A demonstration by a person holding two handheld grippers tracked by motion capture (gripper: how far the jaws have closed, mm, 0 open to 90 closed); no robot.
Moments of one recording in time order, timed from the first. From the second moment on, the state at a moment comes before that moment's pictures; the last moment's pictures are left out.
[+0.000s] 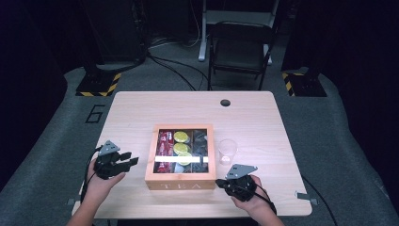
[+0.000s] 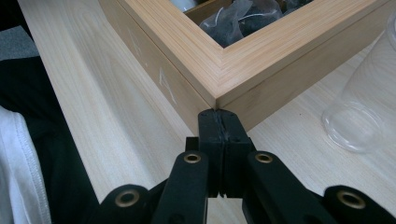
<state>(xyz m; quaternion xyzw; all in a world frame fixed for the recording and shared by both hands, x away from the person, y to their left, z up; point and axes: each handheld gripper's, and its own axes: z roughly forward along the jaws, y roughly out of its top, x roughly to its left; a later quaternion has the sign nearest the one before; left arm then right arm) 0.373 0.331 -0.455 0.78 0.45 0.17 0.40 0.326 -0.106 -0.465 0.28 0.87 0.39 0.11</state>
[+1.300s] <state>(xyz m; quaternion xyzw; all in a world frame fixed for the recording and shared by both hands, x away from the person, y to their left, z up) 0.327 0.310 -0.433 0.79 0.39 0.17 0.43 0.340 -0.100 -0.425 0.28 0.84 0.46 0.11</state>
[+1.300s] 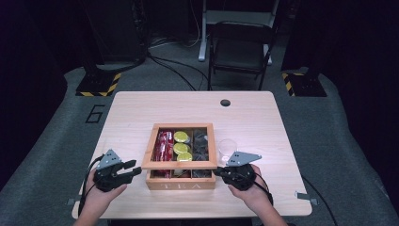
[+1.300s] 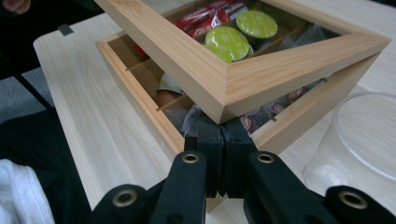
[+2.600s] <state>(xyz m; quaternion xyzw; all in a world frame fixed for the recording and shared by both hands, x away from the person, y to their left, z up) 0.315 0.288 -0.410 0.79 0.37 0.19 0.44 0.335 -0.101 -0.420 0.29 0.81 0.47 0.18</state>
